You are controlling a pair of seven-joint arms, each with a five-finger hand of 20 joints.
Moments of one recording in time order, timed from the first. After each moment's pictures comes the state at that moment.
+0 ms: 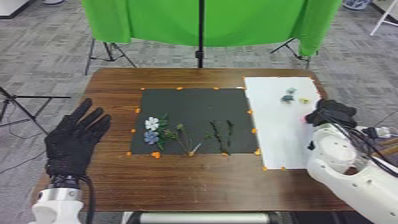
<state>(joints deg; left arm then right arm) 130.6 -58.9 -93.9 -126.7 28.7 11.7 23.6 -72.5 -34.7 45.5 -97.6 -124.6 5.1 58.9</state>
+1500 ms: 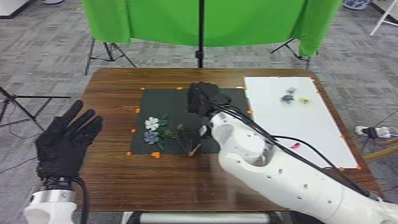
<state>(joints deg) 132.1 -60.7 -96.7 -126.9 28.6 12.1 22.8 -58.8 -64.3 31.1 -97.0 -127.1 4.6 31.3</state>
